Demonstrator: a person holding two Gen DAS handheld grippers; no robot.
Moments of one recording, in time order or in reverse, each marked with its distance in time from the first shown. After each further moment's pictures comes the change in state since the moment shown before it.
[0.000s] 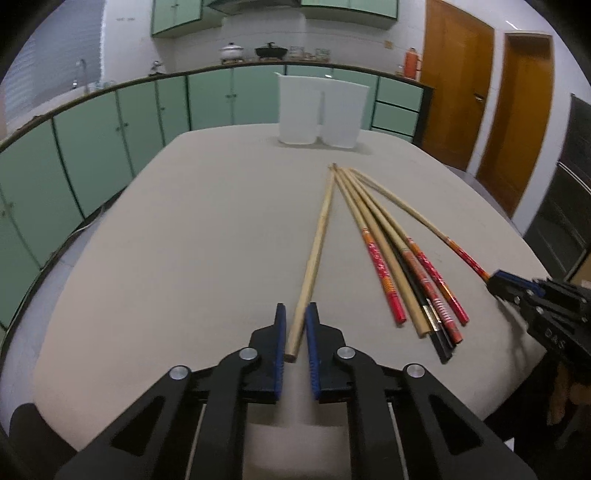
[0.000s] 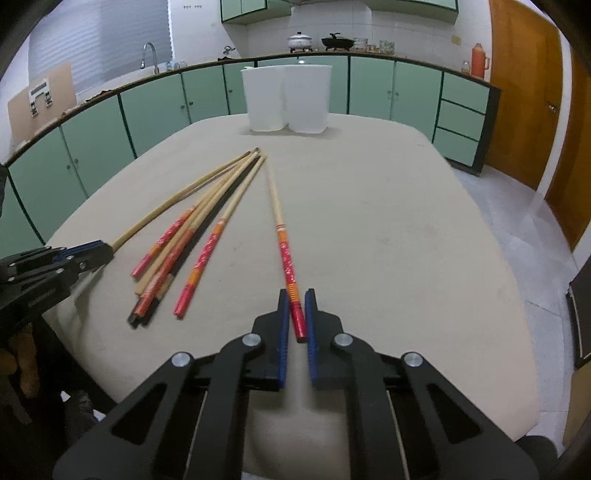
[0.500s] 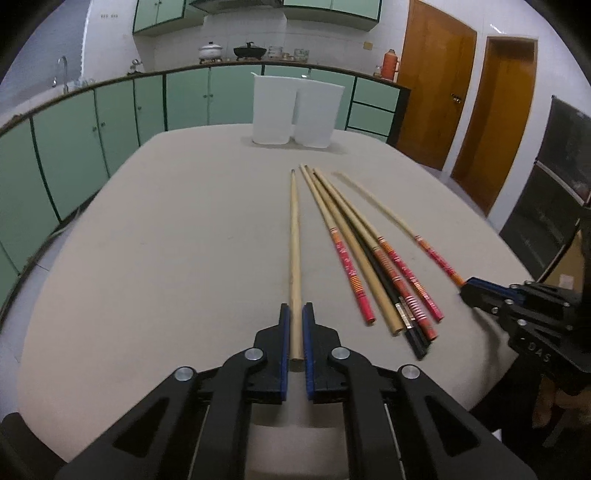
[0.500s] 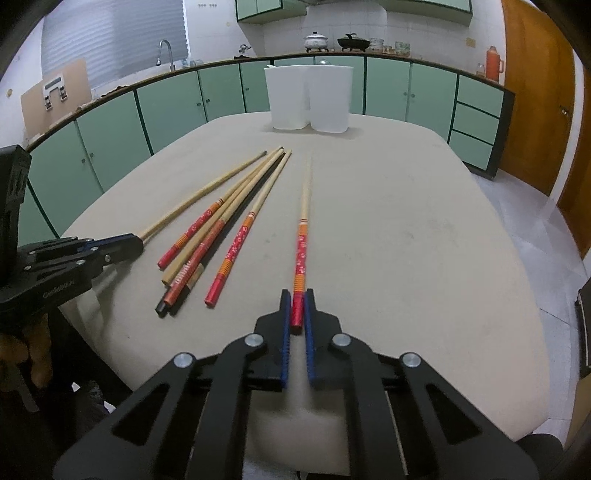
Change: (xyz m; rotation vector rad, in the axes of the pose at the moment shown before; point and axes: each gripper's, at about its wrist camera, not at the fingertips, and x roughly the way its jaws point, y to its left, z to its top) left arm 0.002 -0.003 0.005 0.017 0.006 -0.141; right arm -0.006 0.011 0.002 -0.028 0.001 0.048
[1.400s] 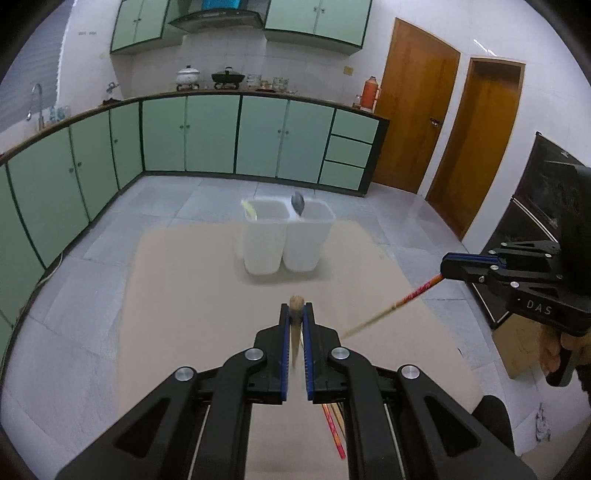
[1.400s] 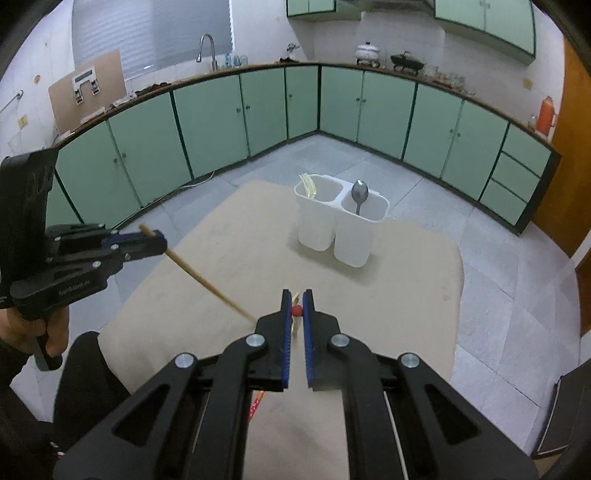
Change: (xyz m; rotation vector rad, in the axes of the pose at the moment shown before) left arm -0.061 0.022 0.217 0.042 -0.044 -0.102; right arm -0.050 0.002 0.253 -0.163 0.077 0.113
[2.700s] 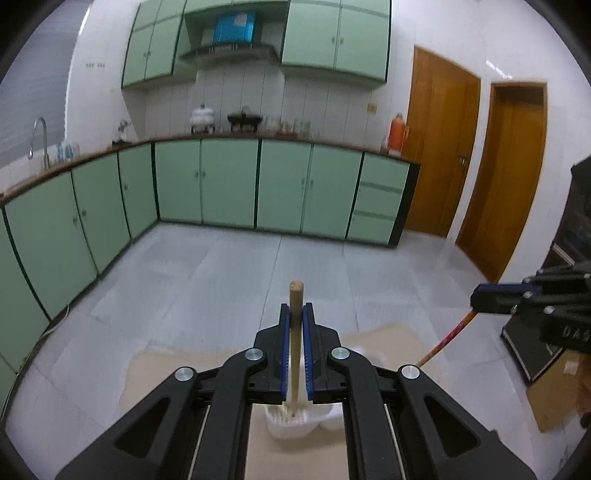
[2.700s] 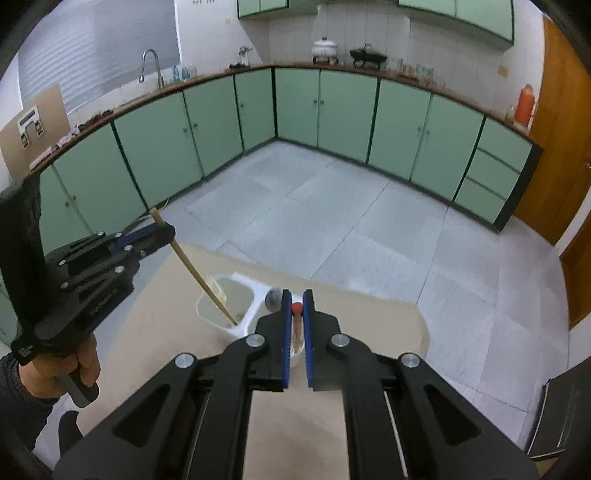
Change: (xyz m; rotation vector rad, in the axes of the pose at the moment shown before) left arm 0.140 0.025 0.167 -0.002 -0.154 0.111; right arm 0.080 -0.115 0.152 0.098 0.013 -0.098
